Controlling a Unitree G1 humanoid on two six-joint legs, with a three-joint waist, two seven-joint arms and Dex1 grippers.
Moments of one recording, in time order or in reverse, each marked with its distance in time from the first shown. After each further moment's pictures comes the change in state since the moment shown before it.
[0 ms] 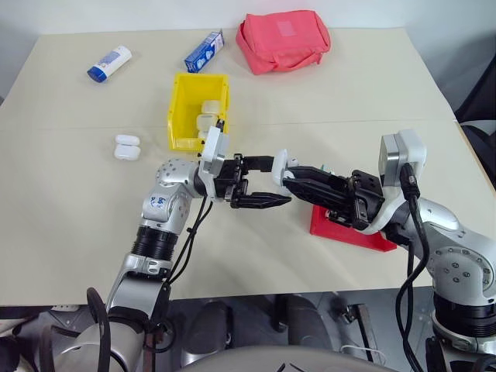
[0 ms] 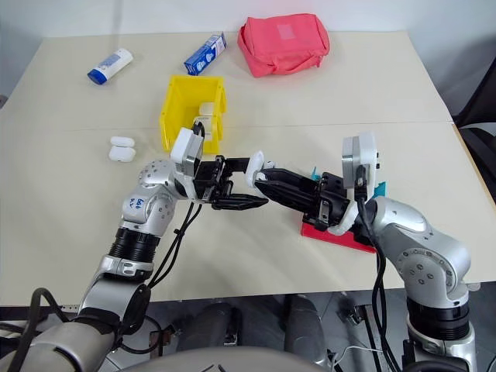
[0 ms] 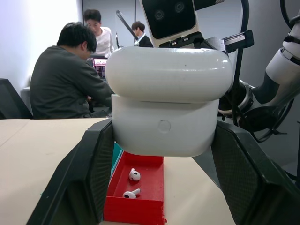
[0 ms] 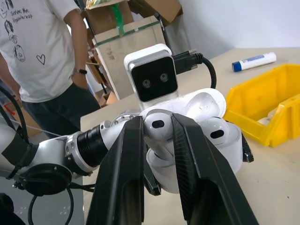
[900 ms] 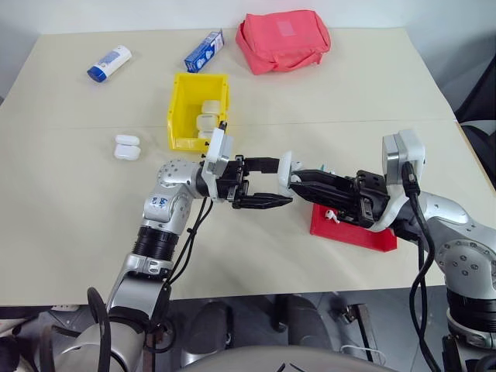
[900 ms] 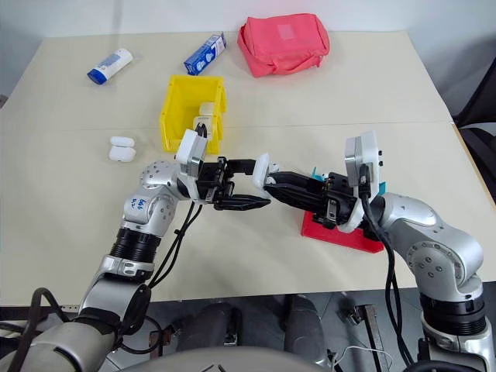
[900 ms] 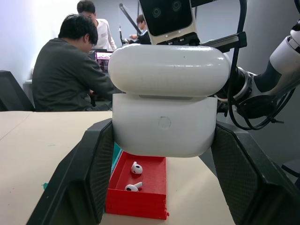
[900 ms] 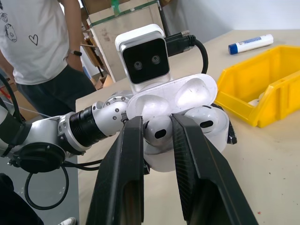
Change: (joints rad) left arm 0.000 -0.011 -0.003 0.007 0.023 -0.003 0.014; right arm -0.008 -0.082 0.003 0.066 -0.012 -0.008 0.065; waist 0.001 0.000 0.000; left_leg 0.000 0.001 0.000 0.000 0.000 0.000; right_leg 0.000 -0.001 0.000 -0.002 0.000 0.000
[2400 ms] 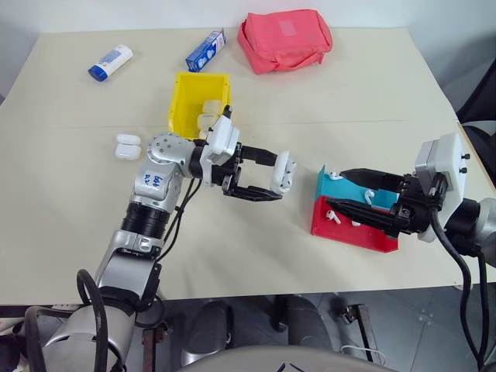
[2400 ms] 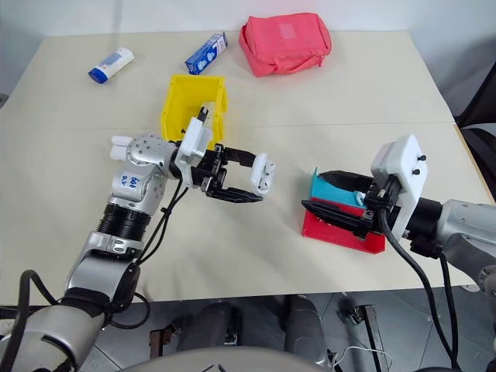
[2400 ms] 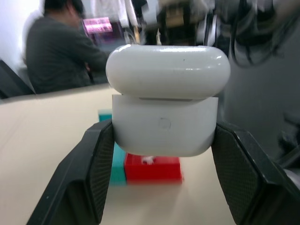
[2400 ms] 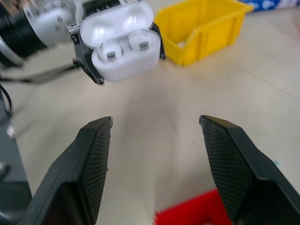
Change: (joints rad) left arm -0.166 0.117 -0.062 0.131 0.153 -0.111 -0.088; right arm 0.162 -0.308 -0.282 -0.223 0.055 0.179 -0.198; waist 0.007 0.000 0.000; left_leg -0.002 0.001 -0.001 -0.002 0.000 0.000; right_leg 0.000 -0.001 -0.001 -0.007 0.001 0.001
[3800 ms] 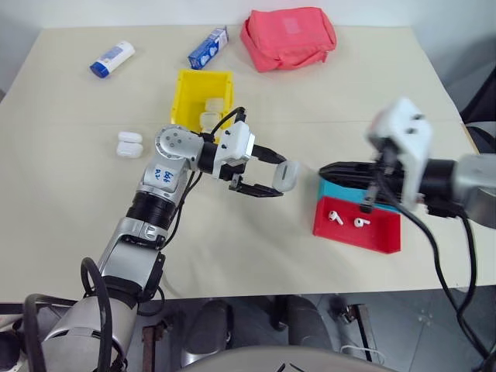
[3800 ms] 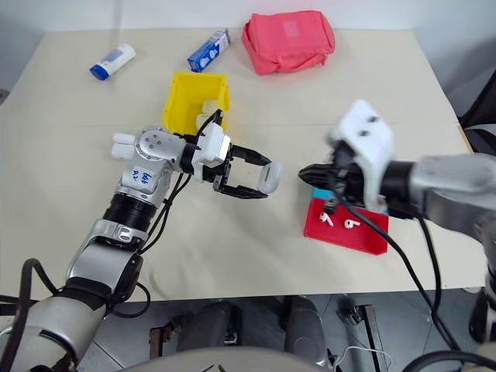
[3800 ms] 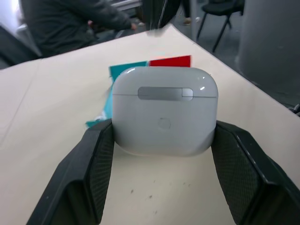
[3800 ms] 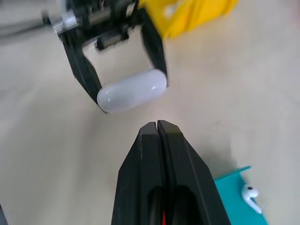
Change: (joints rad) left arm -0.075 -0.018 -0.028 0.142 0.121 -0.132 0.064; right arm -0.329 -0.017 0.076 0.031 0.001 0.338 -0.100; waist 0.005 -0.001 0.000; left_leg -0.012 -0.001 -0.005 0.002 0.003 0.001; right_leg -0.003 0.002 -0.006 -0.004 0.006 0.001
